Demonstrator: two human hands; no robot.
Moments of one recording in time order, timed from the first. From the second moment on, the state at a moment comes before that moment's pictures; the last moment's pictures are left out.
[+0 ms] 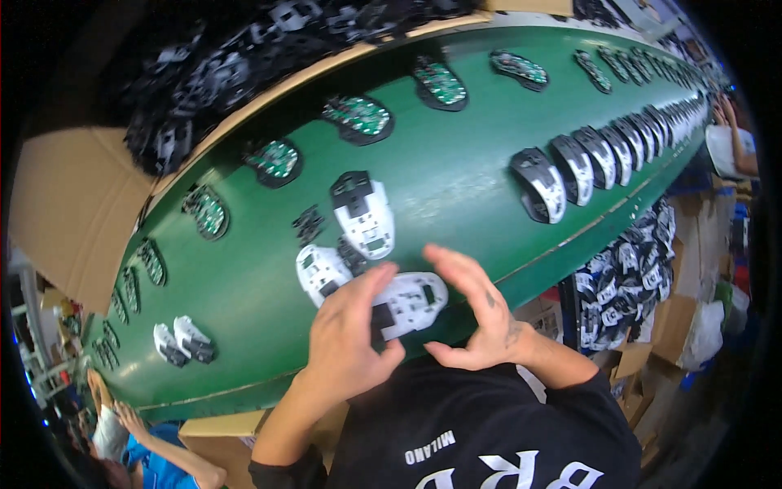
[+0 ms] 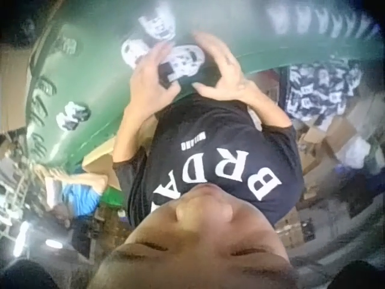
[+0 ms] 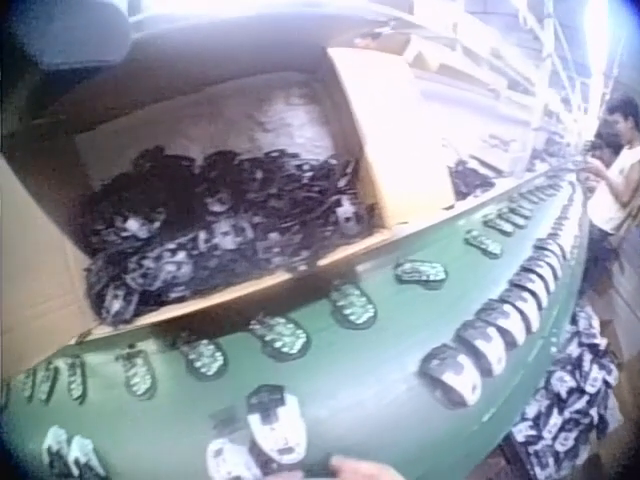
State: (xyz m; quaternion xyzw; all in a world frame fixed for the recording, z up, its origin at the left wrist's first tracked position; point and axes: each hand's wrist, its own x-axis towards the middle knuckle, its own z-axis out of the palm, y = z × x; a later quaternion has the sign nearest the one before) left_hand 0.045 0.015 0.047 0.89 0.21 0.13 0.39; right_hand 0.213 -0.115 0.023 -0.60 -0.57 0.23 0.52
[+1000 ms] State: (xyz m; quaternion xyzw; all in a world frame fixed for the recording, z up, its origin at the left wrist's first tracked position) left_hand 0.088 0.102 0.032 0.94 0.26 0.15 0.16; right_hand 0.241 -0.069 0.001 -0.75 -0.38 0.11 0.52
